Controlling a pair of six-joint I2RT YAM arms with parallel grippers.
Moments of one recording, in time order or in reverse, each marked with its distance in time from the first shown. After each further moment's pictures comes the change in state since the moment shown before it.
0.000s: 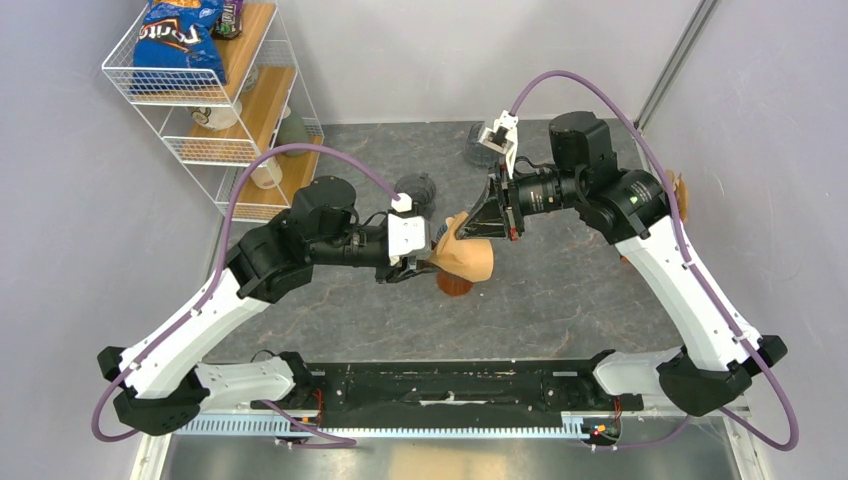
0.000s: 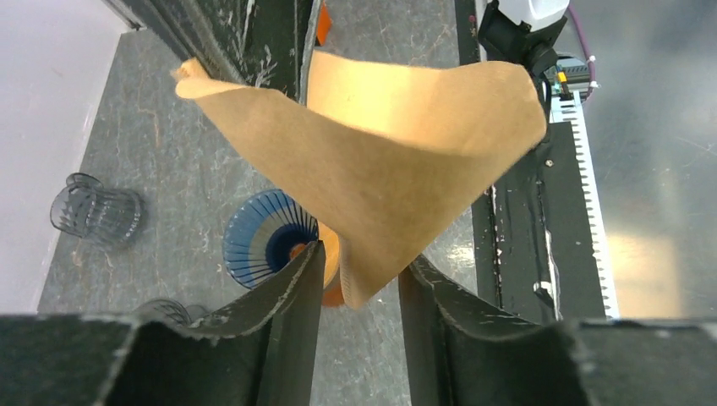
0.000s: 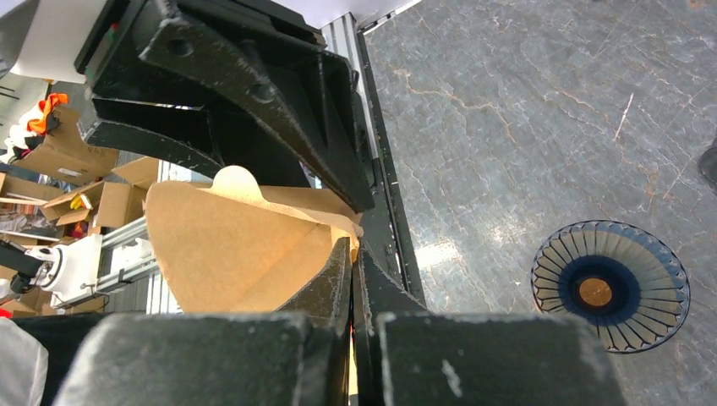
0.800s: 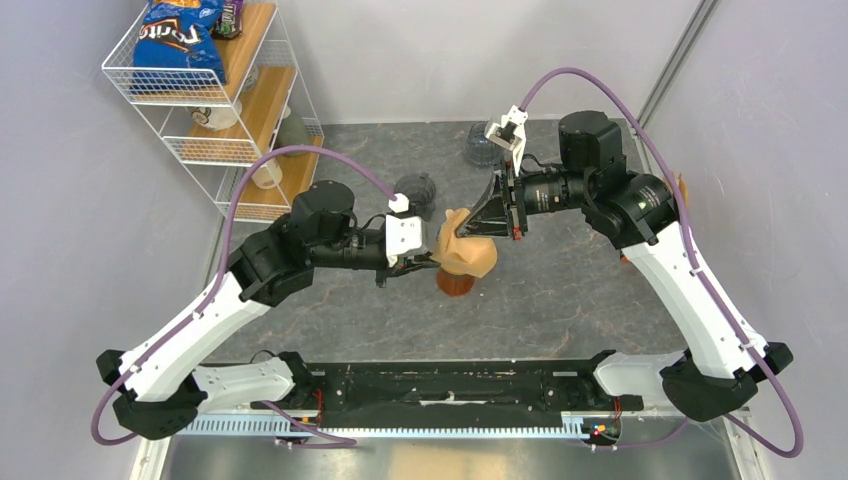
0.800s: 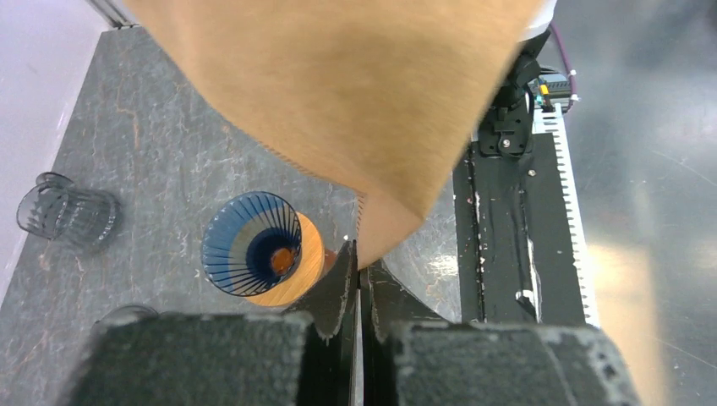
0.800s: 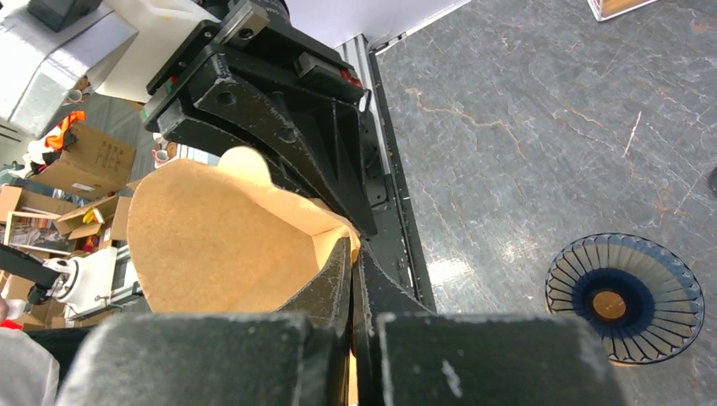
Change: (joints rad) left arm 0.015 -0.026 -0.061 0.049 0.021 -0.056; right arm 0.000 -0.031 -0.003 0.054 -0.014 0.072
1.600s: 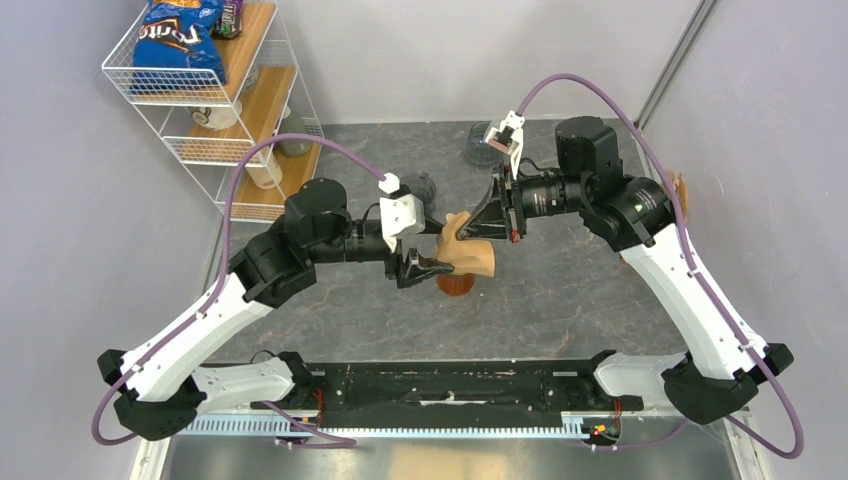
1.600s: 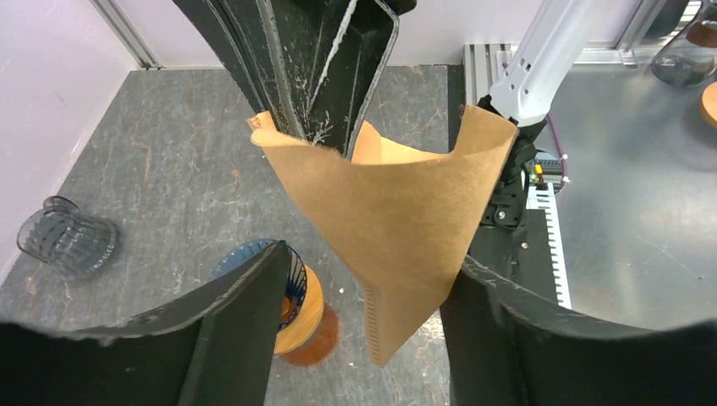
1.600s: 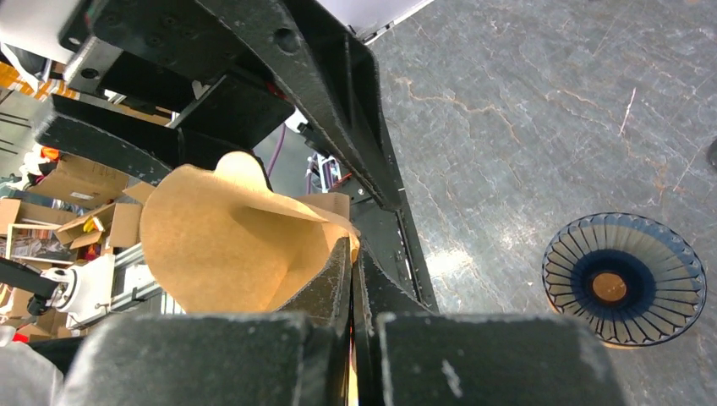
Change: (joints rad) left arm 0.000 -0.008 -0.034 0.200 -0.003 -0.174; right arm 0.000 -0.012 -0.035 0.000 0.037 0.012
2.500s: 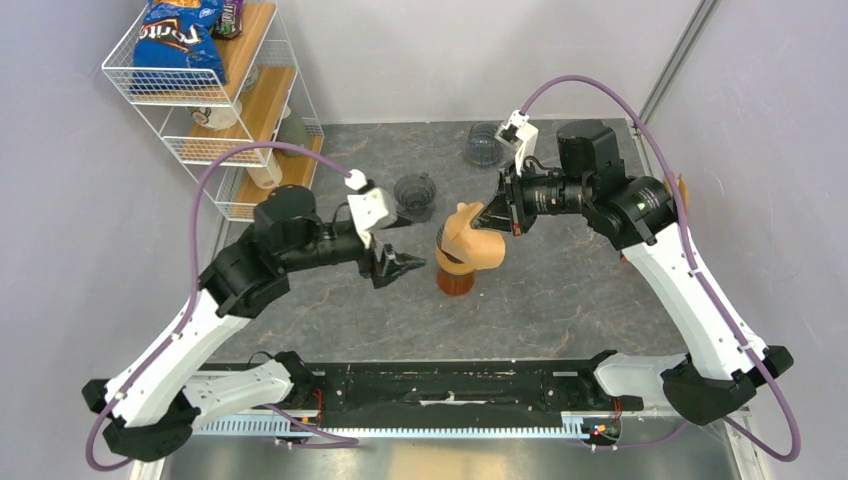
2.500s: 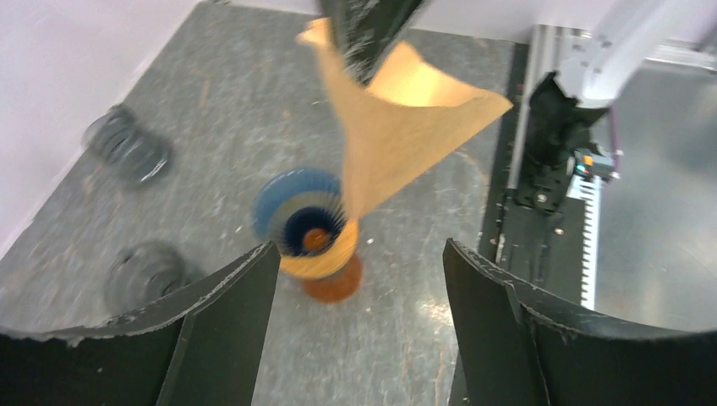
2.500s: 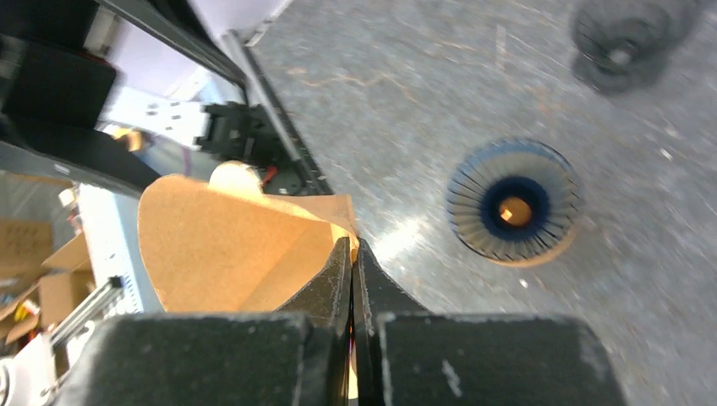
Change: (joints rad) left arm 0.060 -0.083 -0.019 -0.103 -0.093 -0.024; right arm -0.030 -0.005 -0.016 -0.077 0.211 -0.003
